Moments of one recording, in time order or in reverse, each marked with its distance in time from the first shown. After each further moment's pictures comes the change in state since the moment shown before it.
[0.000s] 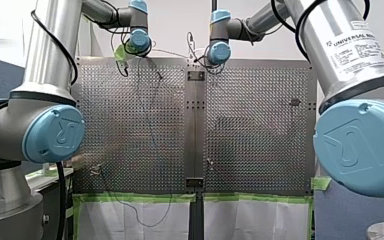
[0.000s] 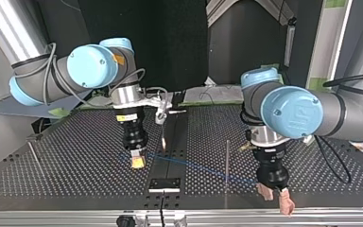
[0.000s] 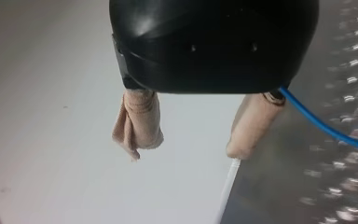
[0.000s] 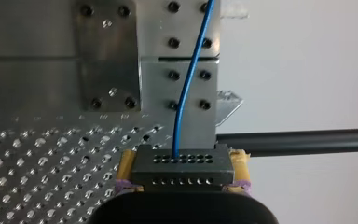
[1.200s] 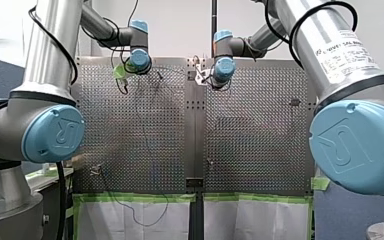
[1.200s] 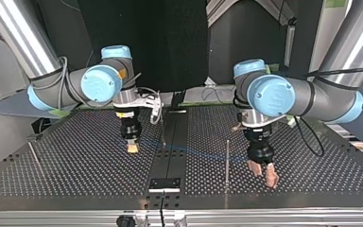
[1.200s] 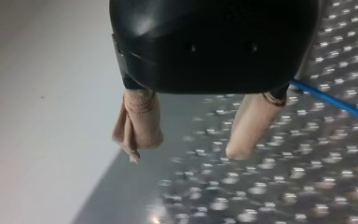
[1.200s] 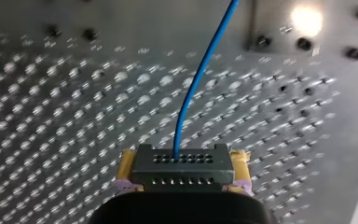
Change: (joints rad) left arm -0.008 -0.008 -0.222 0.164 0.004 -0.004; right arm -0.045 0.084 0.026 0.107 0.057 -0.003
